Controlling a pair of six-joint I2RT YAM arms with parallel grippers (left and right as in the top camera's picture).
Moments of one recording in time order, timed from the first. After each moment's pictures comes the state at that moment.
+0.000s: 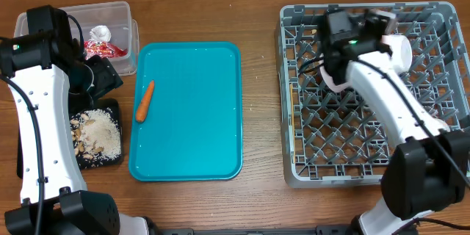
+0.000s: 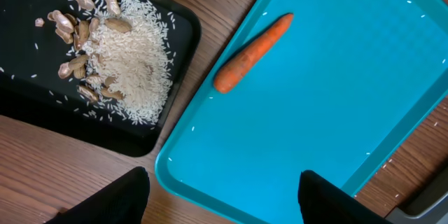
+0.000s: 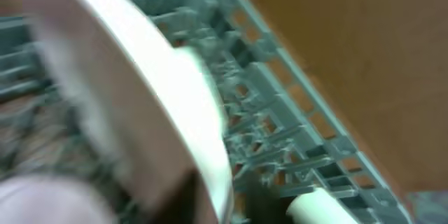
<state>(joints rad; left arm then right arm) 0.26 1.64 1.71 -1.44 0.06 -0.36 0.25 1.80 1.46 -0.94 1.02 0.60</state>
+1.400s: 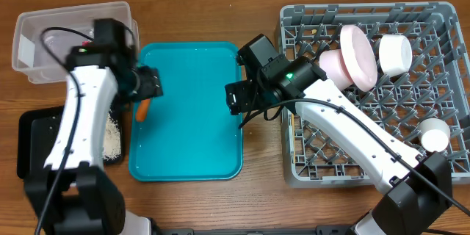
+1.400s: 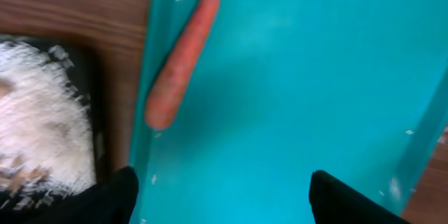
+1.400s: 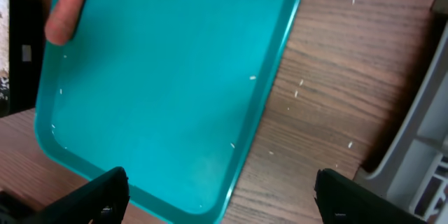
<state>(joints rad) 0.07 1.68 1.41 -1.10 0.06 -0.20 0.66 1.73 1.53 -0.97 -0.15 0.41</state>
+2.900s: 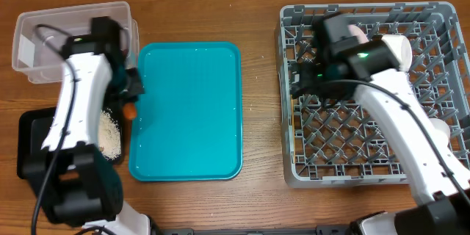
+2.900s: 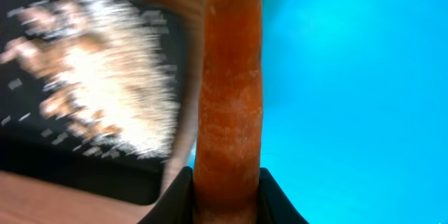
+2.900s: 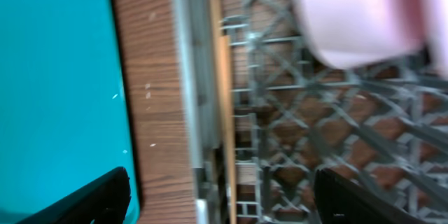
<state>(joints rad) 0.15 1.78 1.52 -1.26 -0.08 -0.26 0.29 1.58 1.53 -1.21 -0.05 0.41</state>
